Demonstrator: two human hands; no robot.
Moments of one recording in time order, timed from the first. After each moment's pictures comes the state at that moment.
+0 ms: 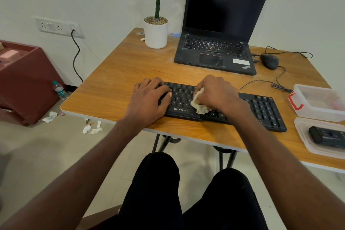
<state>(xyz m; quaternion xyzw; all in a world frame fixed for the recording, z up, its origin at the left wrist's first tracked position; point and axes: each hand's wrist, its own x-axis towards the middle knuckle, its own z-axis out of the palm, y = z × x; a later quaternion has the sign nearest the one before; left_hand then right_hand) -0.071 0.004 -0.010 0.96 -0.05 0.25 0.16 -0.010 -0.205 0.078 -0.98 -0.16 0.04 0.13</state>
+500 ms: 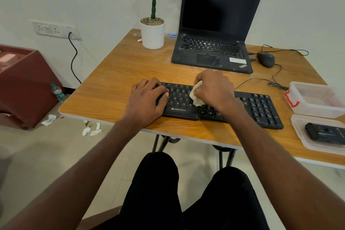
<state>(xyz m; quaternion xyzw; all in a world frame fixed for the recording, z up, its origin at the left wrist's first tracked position) -0.072 0.003 -0.010 0.95 -0.05 0.25 0.16 -0.001 -0.205 0.072 -0.97 -0.15 -0.05 0.18</state>
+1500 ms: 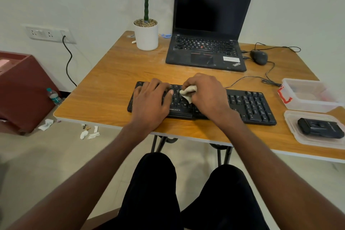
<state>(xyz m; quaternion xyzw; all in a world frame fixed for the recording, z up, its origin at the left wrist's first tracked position) -0.072 -0.034 -0.001 0.95 0.01 0.25 0.17 -0.020 -0.214 0.060 -0.95 -0.23 -0.10 0.20</state>
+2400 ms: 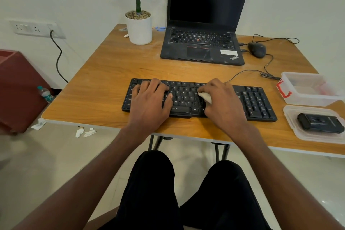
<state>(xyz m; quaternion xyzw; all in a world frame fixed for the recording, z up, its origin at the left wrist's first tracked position) -0.070 -0.044 -0.010 0.96 0.00 0.24 0.14 -0.037 -0.258 0.044 -0.97 -0.17 -0.07 0.15</state>
